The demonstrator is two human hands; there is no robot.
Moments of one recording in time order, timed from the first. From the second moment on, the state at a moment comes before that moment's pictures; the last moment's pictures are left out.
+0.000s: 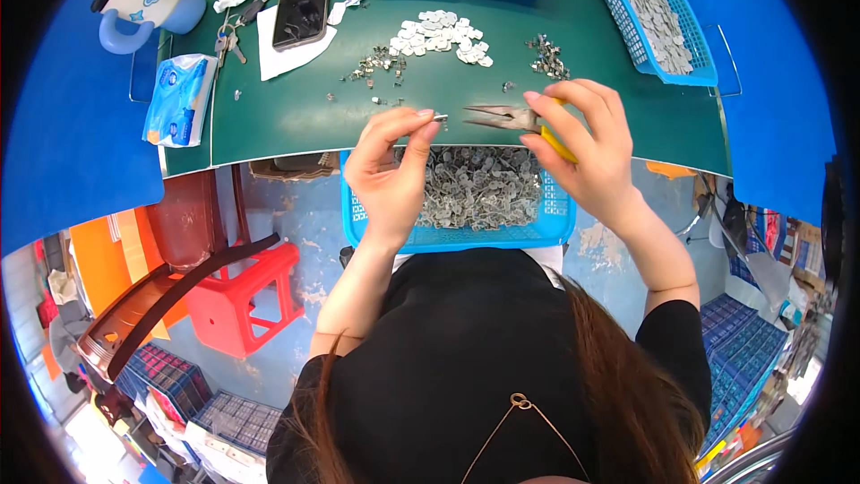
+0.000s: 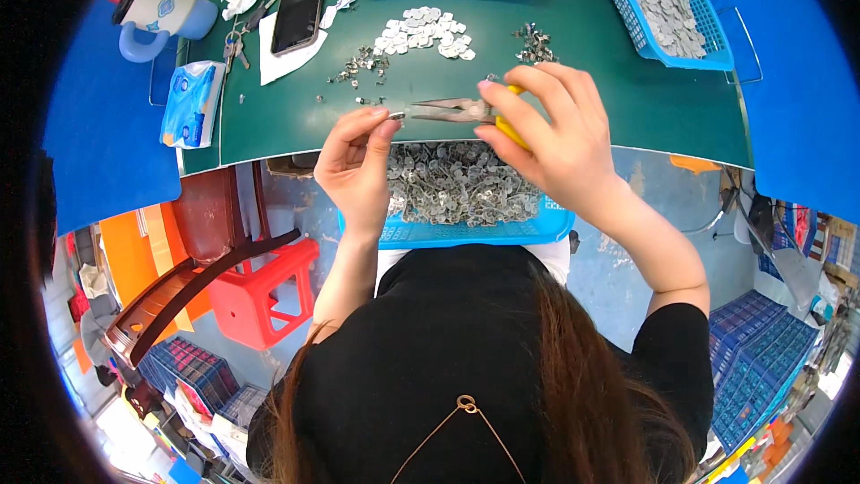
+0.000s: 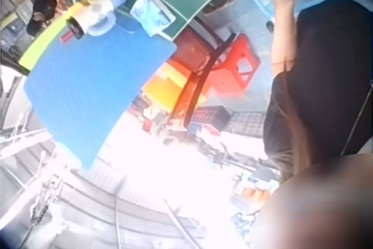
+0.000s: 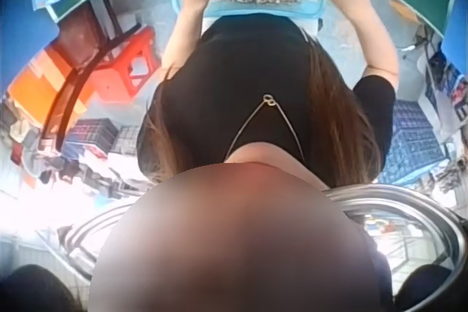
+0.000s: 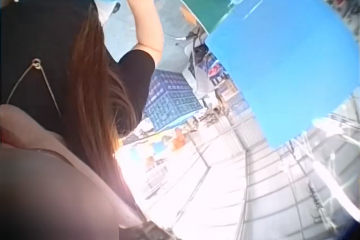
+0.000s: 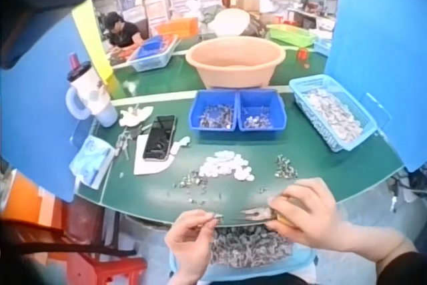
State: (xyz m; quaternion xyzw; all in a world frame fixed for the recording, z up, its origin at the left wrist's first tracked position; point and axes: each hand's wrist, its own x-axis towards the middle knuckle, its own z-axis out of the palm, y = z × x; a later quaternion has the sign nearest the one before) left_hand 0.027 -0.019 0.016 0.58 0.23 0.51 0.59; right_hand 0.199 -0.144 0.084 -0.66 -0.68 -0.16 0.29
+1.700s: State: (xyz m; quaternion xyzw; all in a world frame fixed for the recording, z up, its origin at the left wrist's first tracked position) left_hand 0.014 -0.024 0.041 0.70 0.13 0.48 0.51; right_hand 0.190 -0.149 0.140 -0.54 -0.78 -0.29 0.14
